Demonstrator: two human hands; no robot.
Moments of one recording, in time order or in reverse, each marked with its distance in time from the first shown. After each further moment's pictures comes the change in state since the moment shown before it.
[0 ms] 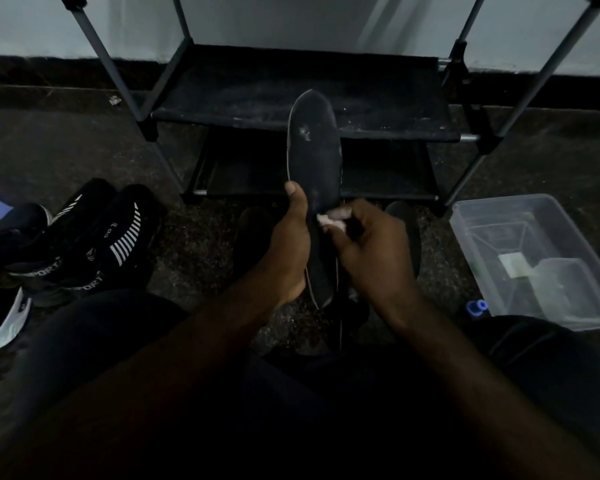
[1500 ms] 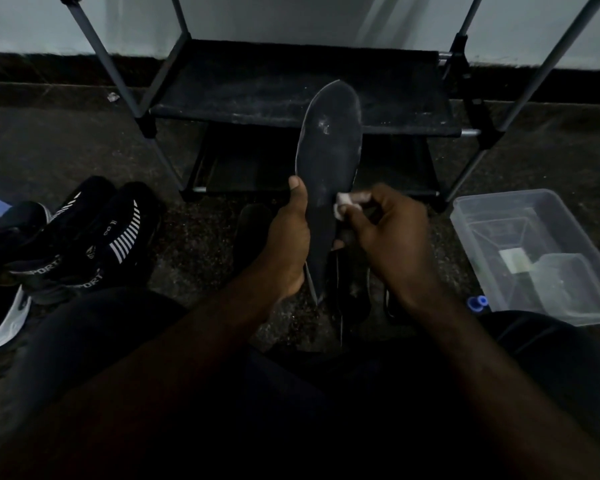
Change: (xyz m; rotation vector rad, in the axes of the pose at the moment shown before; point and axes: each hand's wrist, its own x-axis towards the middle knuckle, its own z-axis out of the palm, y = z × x) left_hand -0.004 0.004 0.002 0.062 0.002 0.109; right_hand 0.014 0.009 -0.013 -0.064 0.086 0.025
